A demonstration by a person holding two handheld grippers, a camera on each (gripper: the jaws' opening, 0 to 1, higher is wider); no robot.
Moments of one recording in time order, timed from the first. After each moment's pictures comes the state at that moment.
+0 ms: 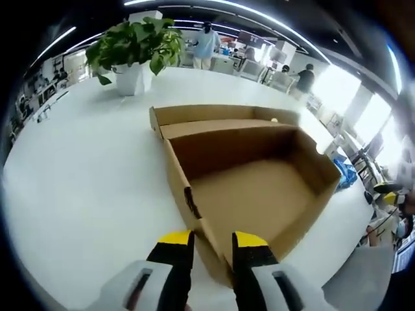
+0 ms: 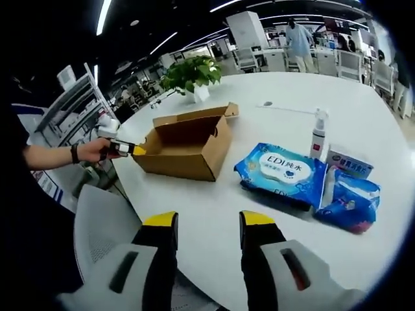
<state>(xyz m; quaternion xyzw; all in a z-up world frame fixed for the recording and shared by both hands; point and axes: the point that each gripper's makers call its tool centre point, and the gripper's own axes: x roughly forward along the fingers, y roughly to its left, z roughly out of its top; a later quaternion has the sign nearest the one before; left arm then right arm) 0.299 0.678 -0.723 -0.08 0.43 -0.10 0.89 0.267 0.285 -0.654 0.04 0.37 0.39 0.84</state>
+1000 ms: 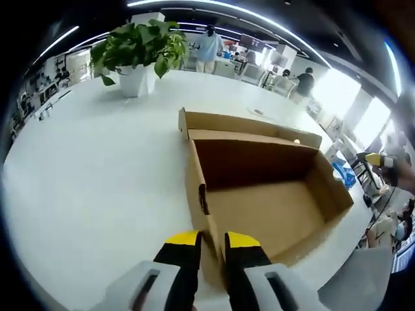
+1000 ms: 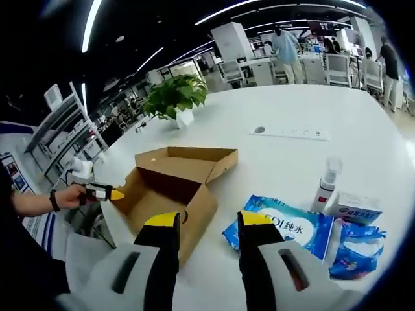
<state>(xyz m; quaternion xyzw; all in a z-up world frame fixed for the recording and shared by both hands) 0.300 0.684 -0.720 -0.09 0.42 -0.10 0.90 0.383 0.338 -0.630 0.07 0.34 0.35 0.87</state>
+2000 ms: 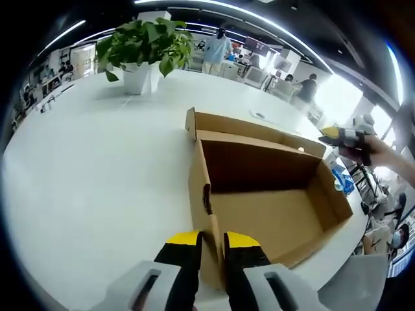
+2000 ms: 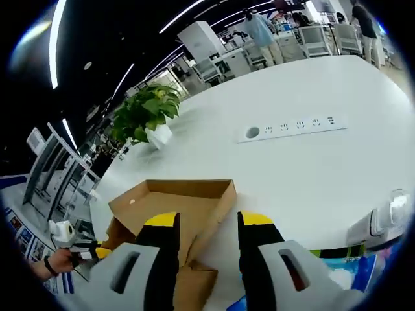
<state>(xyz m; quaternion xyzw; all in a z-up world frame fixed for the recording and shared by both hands) 0.302 0.684 -0.721 -0.11 0.42 -0.10 0.90 0.492 0.399 -0.671 0.18 0.38 0.28 0.86</state>
